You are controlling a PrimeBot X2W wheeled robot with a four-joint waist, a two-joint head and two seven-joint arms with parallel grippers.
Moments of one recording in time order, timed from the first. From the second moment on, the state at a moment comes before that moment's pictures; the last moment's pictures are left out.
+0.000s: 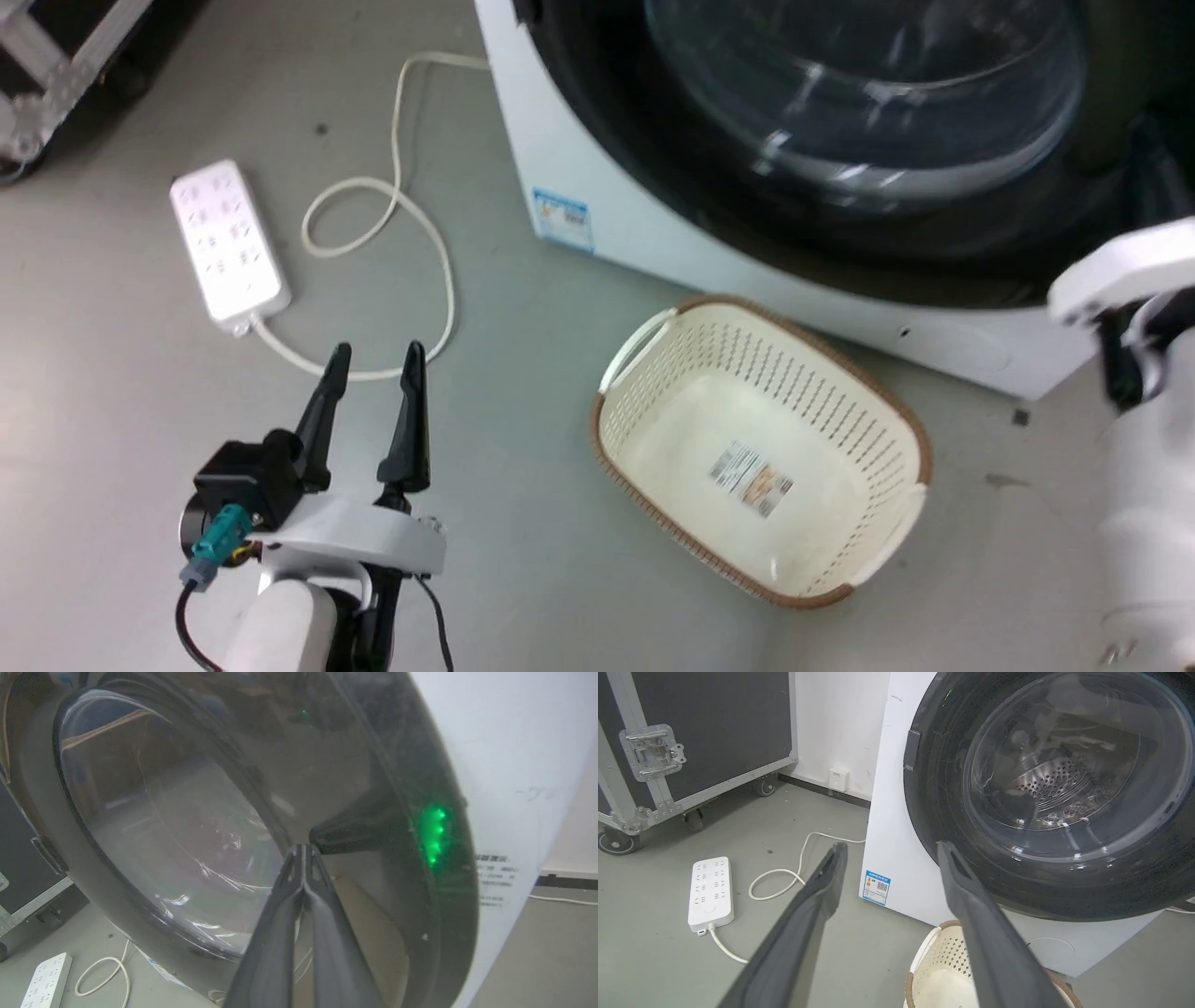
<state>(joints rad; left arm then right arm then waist) -0.22 0.17 -0.18 0.15 -0.41 0.01 -0.26 -0.81 -0.05 -0.48 0.71 -0.14 0.13 -0.25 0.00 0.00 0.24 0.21</state>
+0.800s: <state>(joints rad) -0.15 0.17 -0.05 0.16 -0.30 -0.02 -0.26 -0.42 -0.05 -0.32 0.29 0.01 0.13 -0.26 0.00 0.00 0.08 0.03</state>
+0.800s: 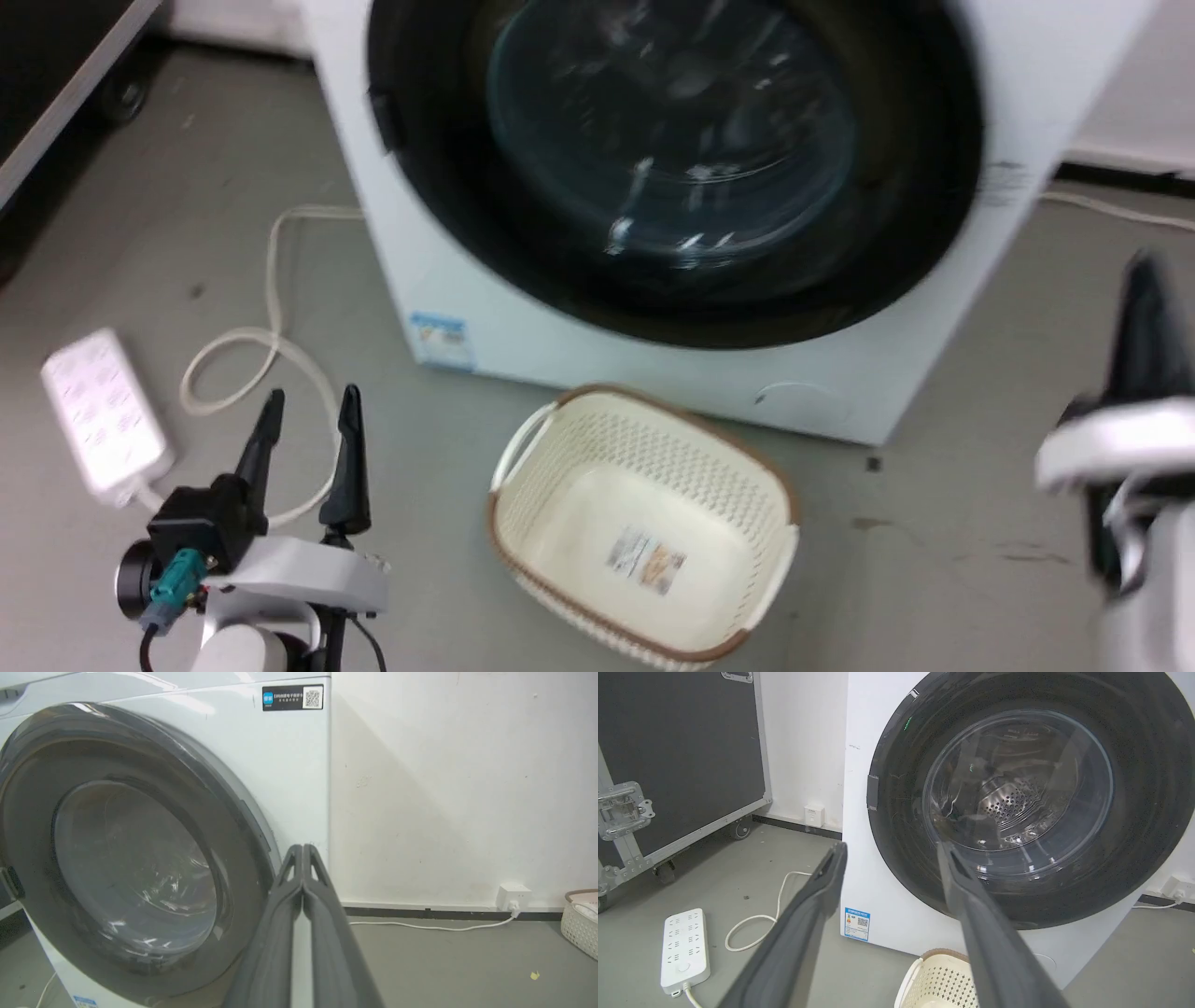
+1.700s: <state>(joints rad) -0.12 0.17 -0.11 0.24 -0.30 0.00 -0.16 -0.03 -0.05 -0.10 0.23 0.12 0.13 -0.23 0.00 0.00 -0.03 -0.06</state>
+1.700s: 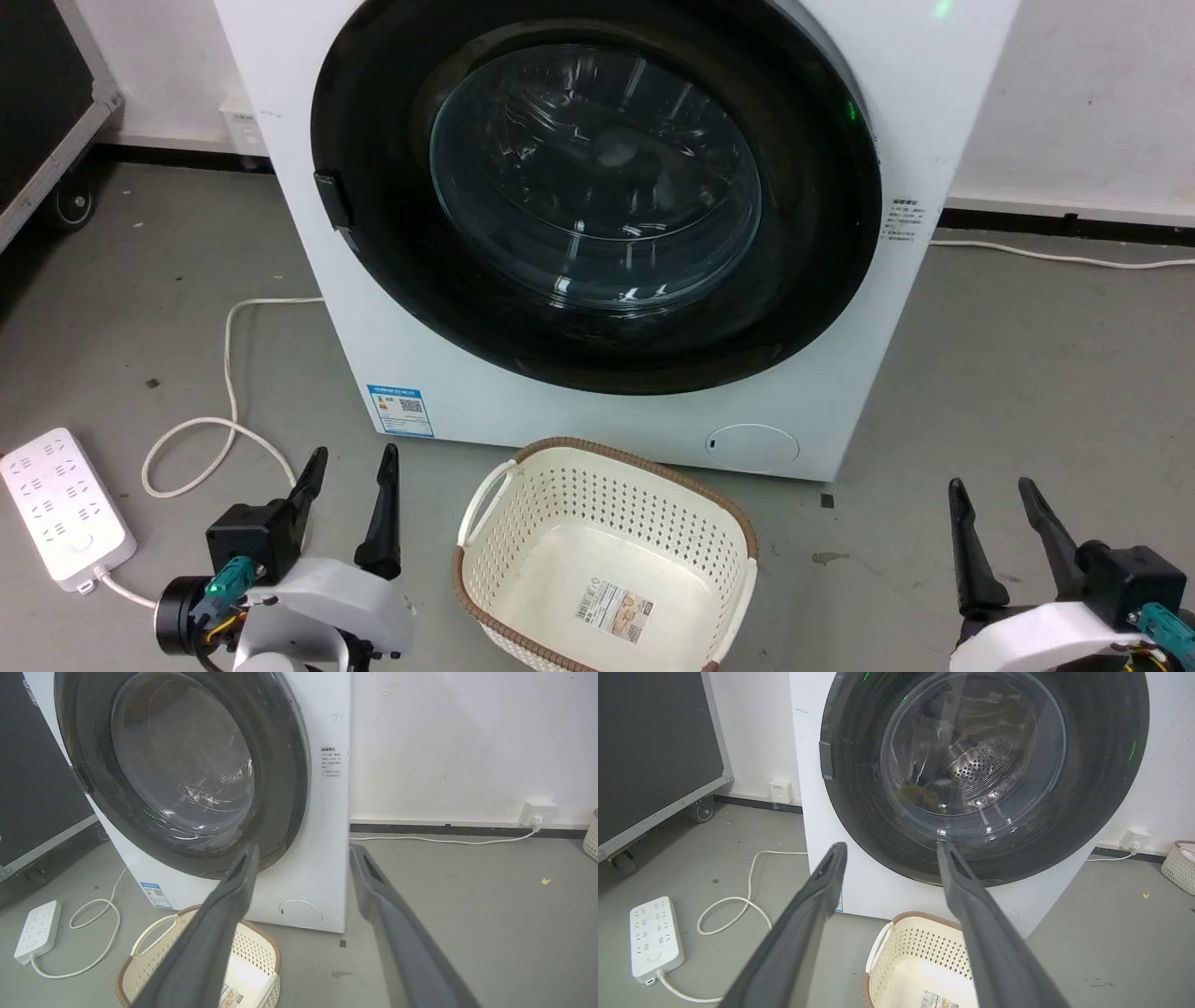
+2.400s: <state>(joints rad) -0.12 0.17 -0.12 0.25 -0.31 0.00 -0.16 -0.03 -0.05 -0.11 0.23 0.12 0.13 -0.22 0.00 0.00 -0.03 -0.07</state>
